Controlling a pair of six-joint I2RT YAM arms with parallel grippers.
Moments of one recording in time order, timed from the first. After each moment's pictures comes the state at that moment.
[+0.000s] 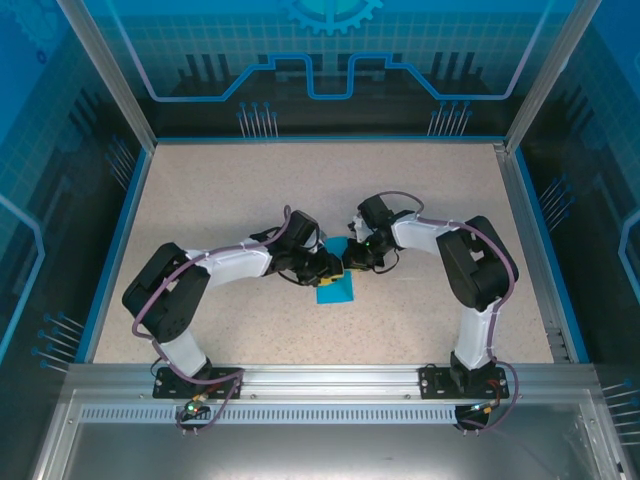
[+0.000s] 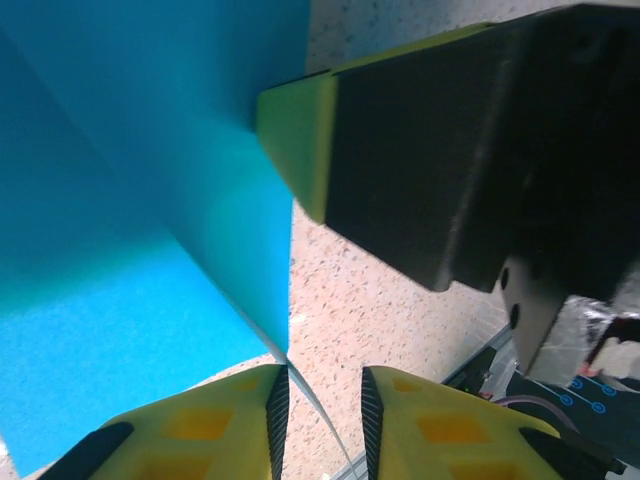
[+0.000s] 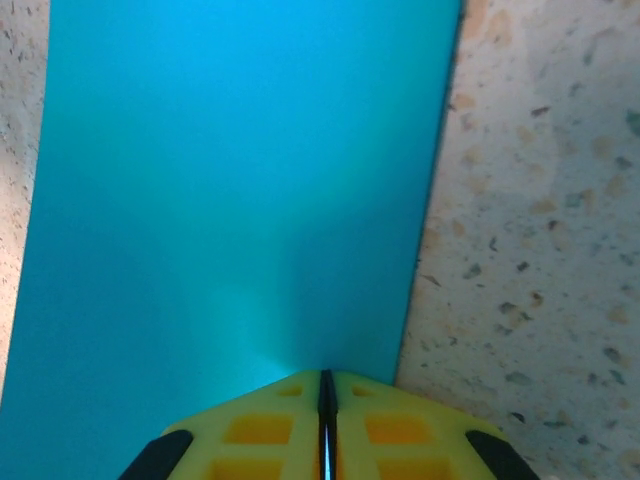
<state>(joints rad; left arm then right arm) -0.63 1.71 0.95 -0.20 0.56 -1.02 0.48 1.92 1.12 -0.48 -0.49 0.47</state>
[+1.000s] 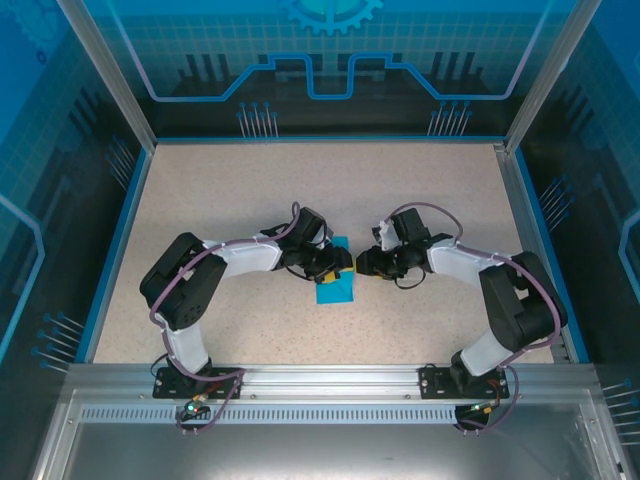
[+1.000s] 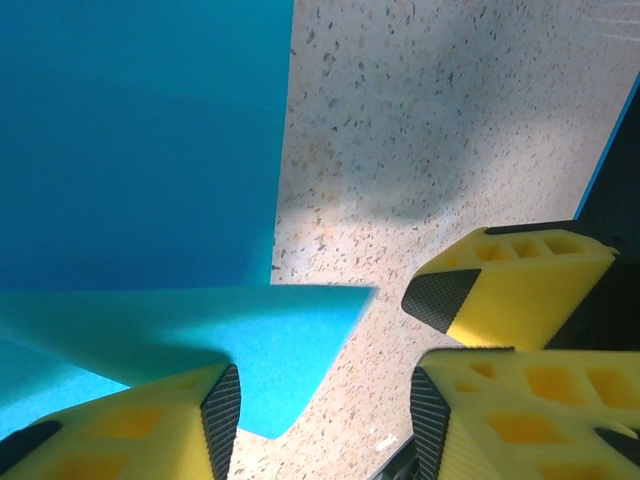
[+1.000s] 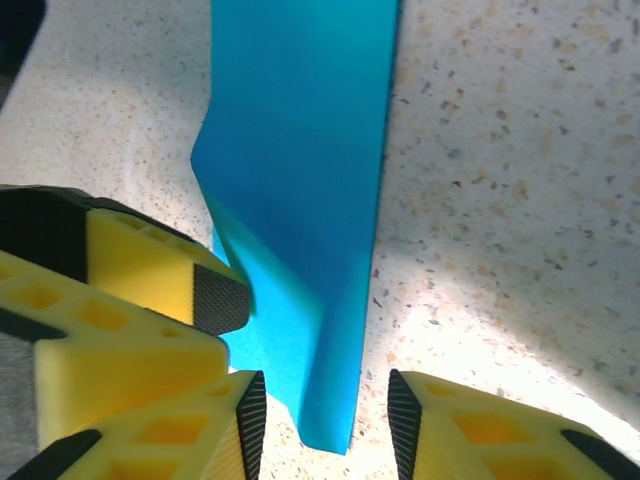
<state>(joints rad) -0.63 1.82 1.02 -0.15 0.56 -1.03 0.39 1.57 0.78 -0.28 -0.60 0.49</state>
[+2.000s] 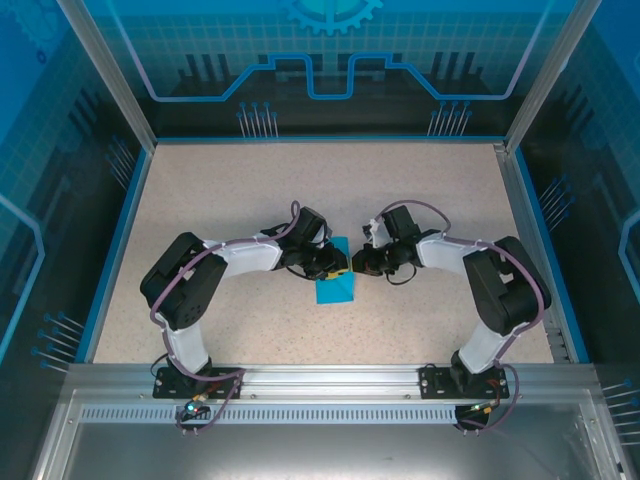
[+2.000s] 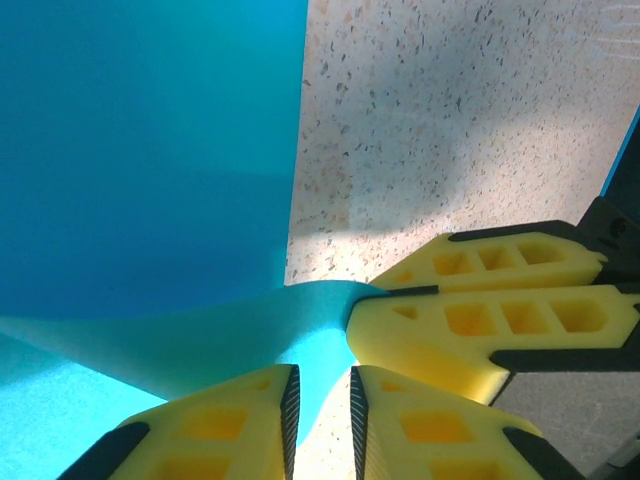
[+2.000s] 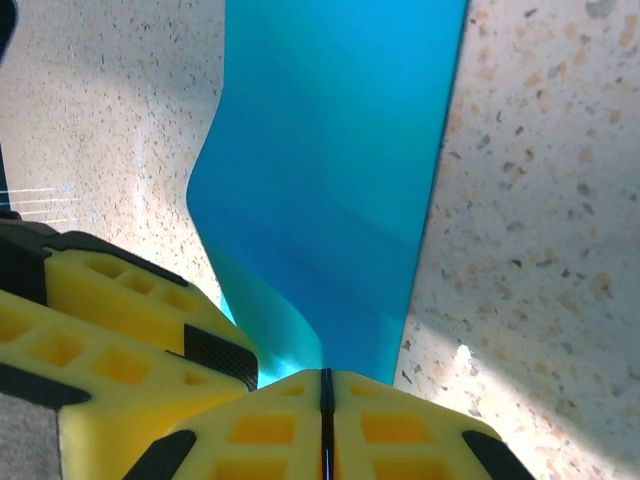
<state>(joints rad) -0.63 1.82 1.02 -0.15 0.52 -1.03 0.41 1.70 0.85 -0.23 -0.63 0.49</state>
